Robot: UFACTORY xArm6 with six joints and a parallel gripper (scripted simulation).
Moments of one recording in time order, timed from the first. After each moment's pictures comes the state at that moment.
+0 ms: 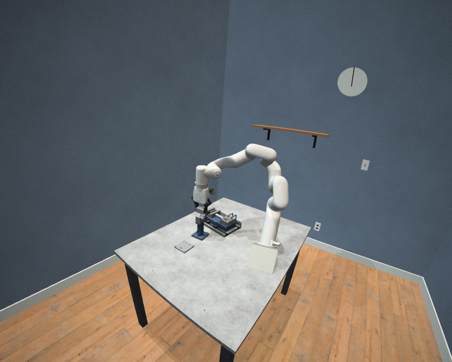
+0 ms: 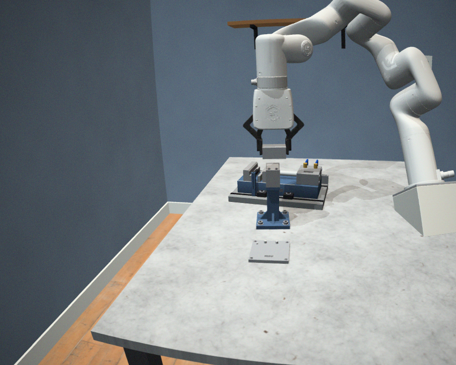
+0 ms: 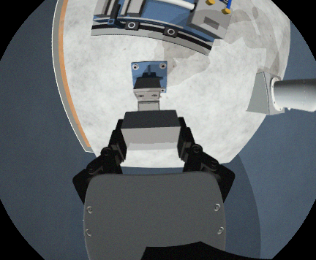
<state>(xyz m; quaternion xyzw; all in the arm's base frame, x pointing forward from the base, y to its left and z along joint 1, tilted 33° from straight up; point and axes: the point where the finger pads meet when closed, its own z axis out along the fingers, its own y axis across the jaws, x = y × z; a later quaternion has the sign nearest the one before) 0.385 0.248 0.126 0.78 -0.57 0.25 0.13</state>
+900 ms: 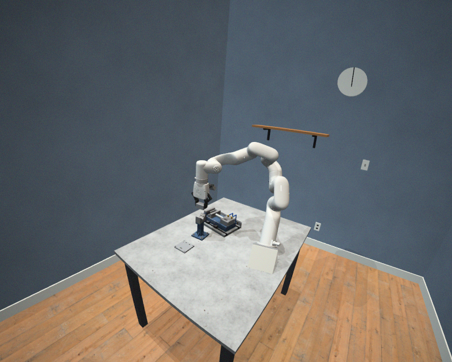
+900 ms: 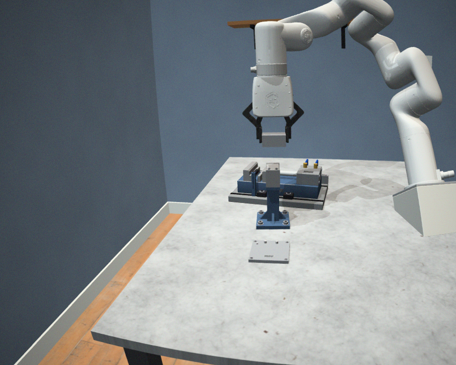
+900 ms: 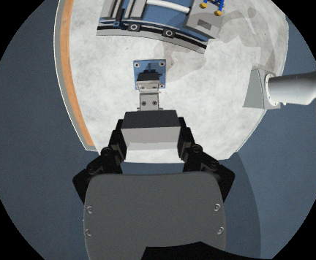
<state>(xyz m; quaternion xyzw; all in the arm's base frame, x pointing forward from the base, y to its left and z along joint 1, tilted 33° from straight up) 0.377 0.263 0.152 0.78 -0.57 0.25 0.13</state>
